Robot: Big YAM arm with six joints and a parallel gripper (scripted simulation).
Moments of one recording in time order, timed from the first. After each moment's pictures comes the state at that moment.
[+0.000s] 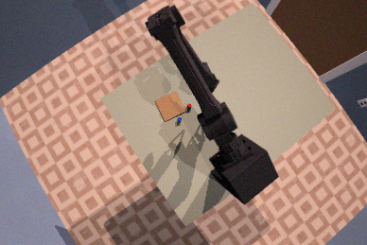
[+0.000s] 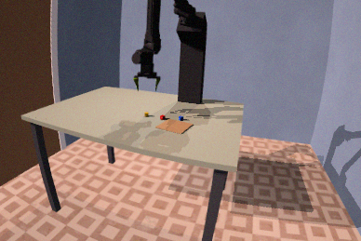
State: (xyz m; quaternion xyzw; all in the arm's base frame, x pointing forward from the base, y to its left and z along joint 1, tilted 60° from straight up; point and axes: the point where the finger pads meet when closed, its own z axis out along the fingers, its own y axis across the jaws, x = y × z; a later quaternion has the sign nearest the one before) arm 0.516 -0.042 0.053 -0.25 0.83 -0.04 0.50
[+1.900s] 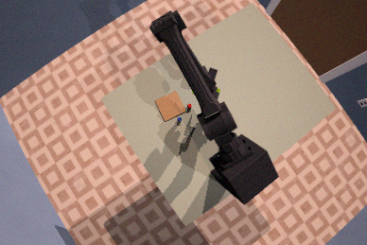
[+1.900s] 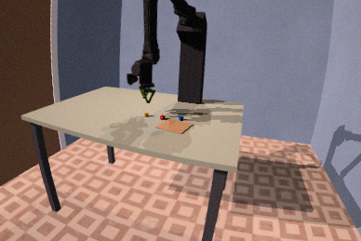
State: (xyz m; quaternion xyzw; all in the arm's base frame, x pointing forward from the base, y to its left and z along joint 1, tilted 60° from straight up) arm 0.563 -0.033 0.027 0.31 0.81 0.27 0.42
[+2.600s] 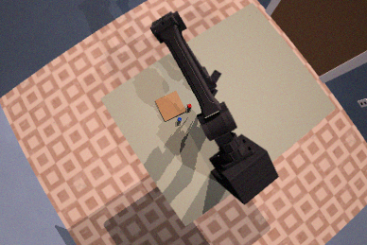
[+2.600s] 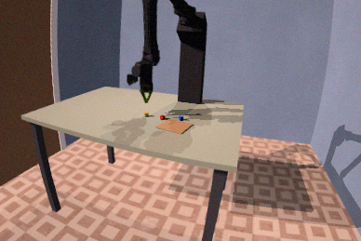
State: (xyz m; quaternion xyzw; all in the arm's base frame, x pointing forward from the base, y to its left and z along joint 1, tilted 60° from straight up) arm 0.568 -0.032 0.022 0.41 0.76 0.32 0.38
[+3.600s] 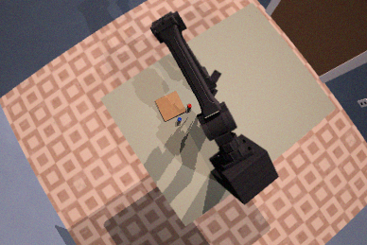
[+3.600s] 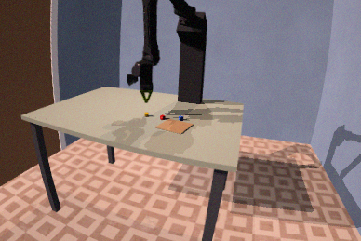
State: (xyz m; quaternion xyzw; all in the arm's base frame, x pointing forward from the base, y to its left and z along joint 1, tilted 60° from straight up) arm 0.568 -0.032 0.022 0.41 0.76 0.32 0.38
